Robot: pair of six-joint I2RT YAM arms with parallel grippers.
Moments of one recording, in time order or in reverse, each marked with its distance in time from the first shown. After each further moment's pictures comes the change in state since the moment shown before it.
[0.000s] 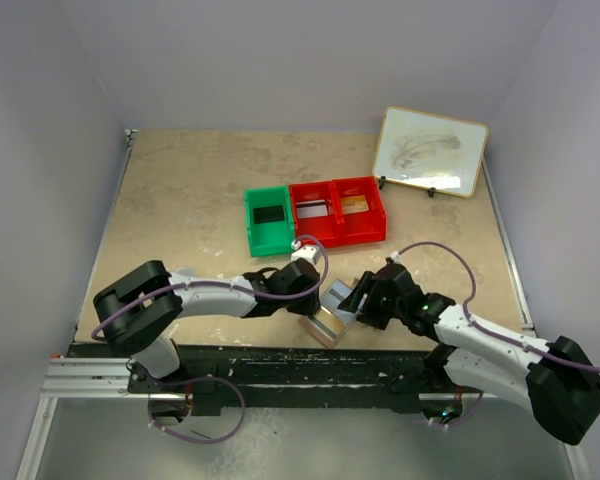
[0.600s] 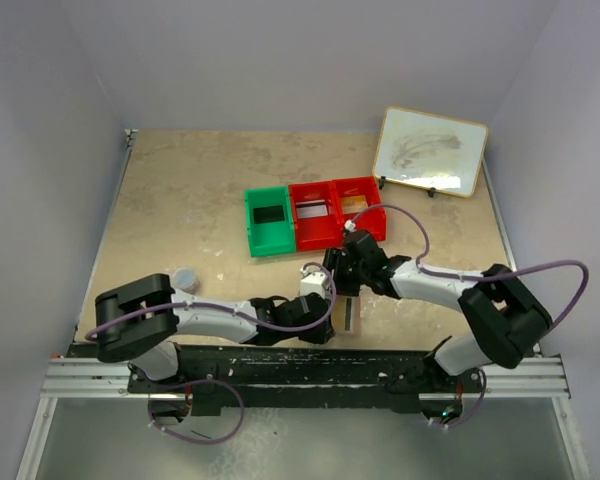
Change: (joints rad) left arm -0.245 -0.027 -0.072 0.112 -0.106 -0.199; right arm -0.033 0.544 0.332 0.215 -0.125 -0.315
